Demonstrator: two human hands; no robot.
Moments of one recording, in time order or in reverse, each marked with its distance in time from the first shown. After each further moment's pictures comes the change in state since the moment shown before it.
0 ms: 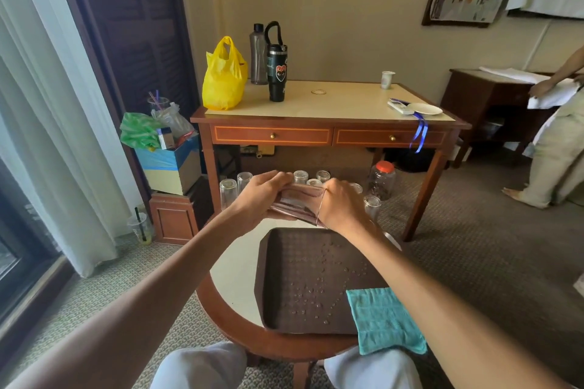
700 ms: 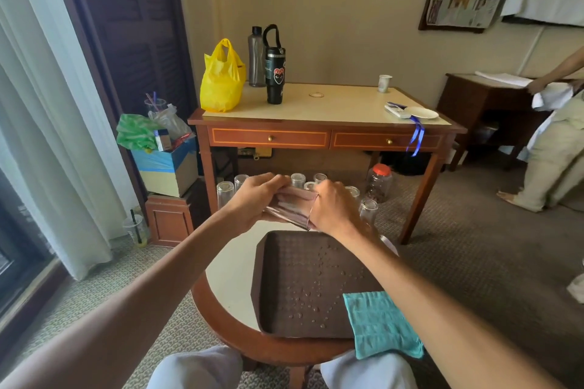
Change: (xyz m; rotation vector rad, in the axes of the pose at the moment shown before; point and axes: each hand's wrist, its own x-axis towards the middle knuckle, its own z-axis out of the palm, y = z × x) left_hand 0.002 0.002 -0.002 -0.025 0.029 -0.041; right_hand -0.008 -0.014 -0.009 0.001 0.045 -0.031
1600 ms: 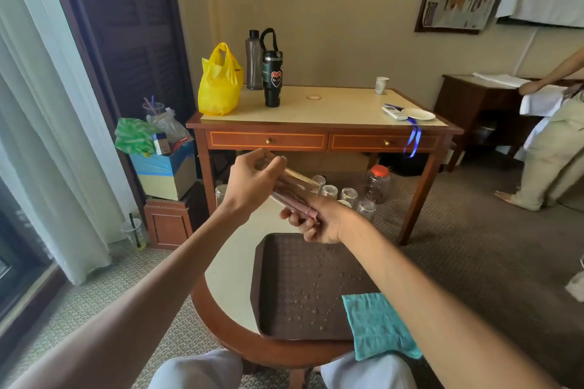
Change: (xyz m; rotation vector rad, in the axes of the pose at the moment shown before) left_hand -0.002 0.026 0.000 0.246 0.278 0.436; right_hand 0.007 -0.009 -0.009 1.209 -0.795 0.578
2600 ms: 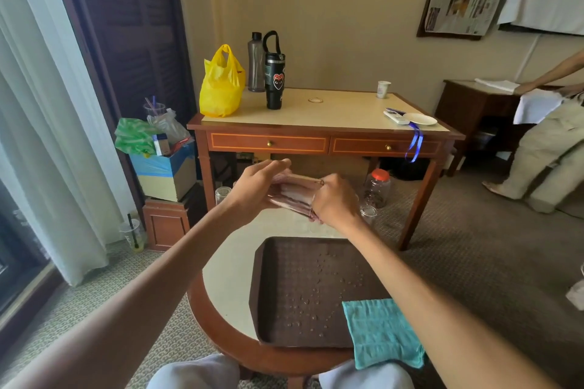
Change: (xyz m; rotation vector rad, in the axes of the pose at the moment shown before) left_hand 0.009 -0.002 -0.001 -0.361 -0.268 -0.366; right_hand 0.007 -0.012 -0.009 -0.886 0.706 -0.569
